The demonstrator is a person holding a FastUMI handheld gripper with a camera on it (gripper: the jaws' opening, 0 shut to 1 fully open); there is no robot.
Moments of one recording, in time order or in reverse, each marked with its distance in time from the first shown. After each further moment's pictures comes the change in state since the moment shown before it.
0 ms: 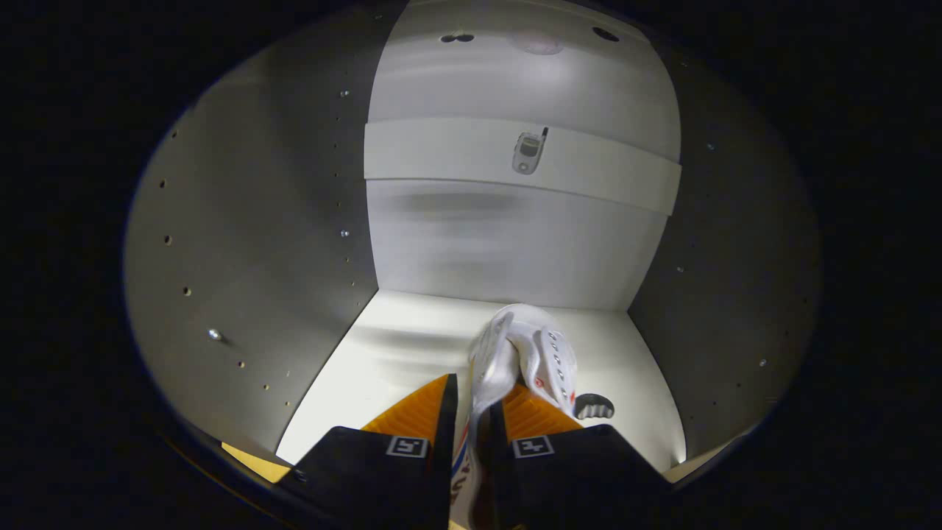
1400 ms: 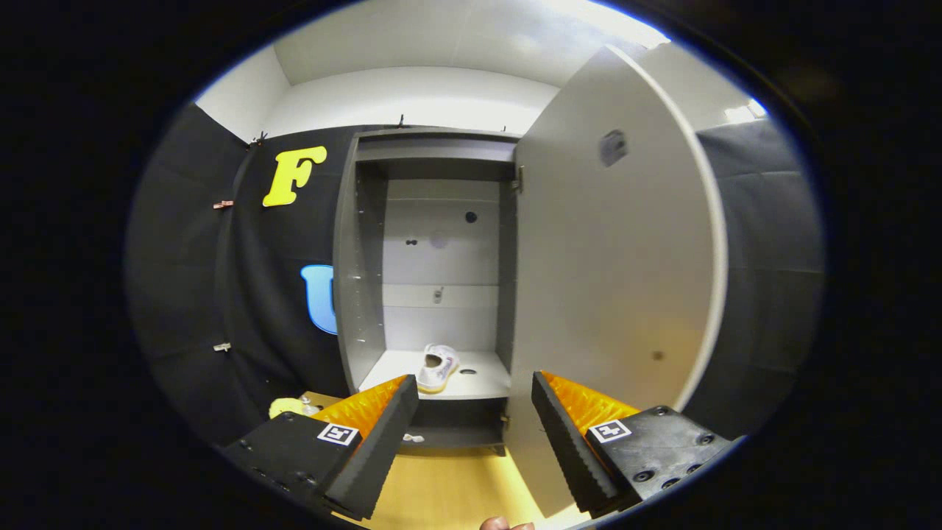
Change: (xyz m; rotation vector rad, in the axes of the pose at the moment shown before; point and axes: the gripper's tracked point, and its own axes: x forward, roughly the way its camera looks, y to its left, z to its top) arm -0.472 -0.075 -0.050 0.057 -0.491 -0.232
